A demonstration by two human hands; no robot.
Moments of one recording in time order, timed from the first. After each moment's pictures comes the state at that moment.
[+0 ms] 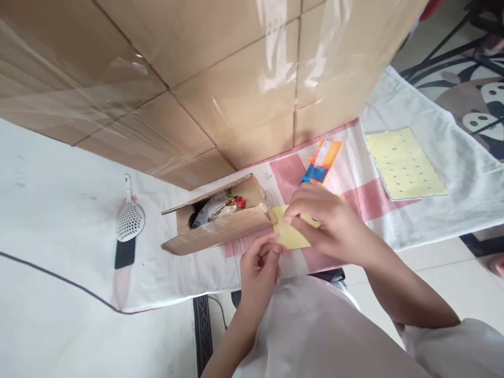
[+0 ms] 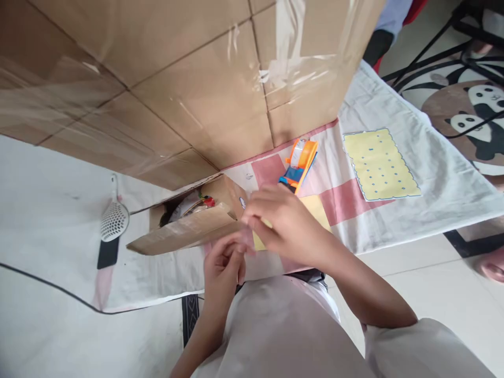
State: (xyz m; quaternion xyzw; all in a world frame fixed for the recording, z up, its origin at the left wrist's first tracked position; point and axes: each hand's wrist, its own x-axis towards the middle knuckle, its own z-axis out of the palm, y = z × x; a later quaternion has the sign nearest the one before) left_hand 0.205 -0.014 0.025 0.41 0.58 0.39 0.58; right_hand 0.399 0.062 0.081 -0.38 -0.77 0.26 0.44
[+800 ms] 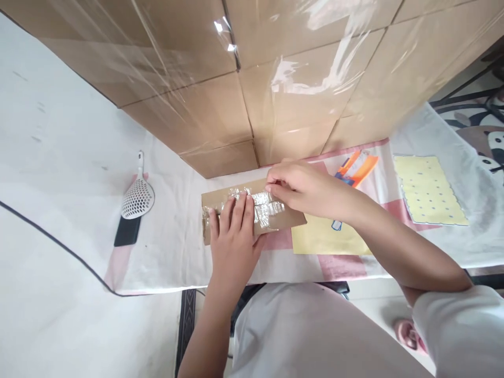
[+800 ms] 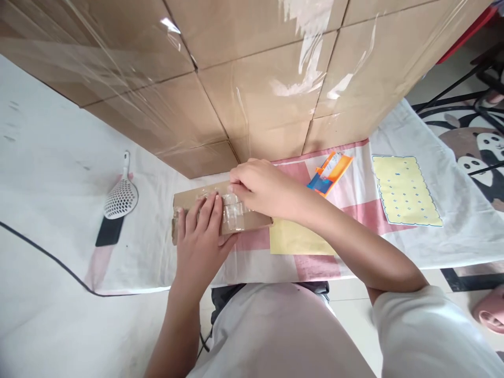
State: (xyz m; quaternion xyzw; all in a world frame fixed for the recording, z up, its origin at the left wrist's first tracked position) left_hand 0.117 0.032 0.049 0.79 0.60 0.13 -0.08; right_hand 0.312 0.144 0.112 -0.36 -0.85 0.29 0.25
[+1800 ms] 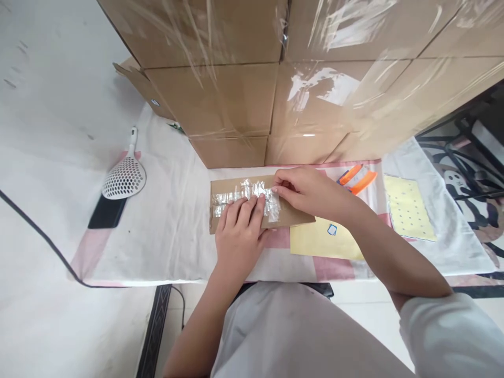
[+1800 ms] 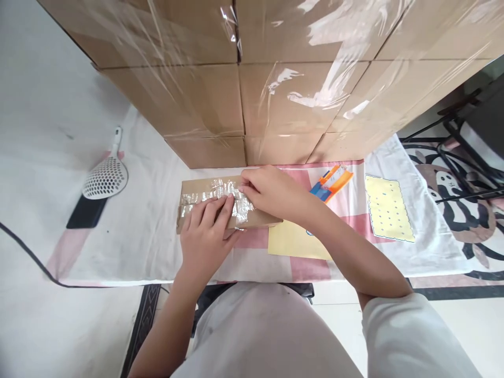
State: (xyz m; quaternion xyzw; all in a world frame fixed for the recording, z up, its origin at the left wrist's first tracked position) left_hand 0.107 0.036 0.034 0.78 0.56 0.24 -0.14; right_hand 0.286 0.139 0.120 -0.45 -0.85 0.27 0.08
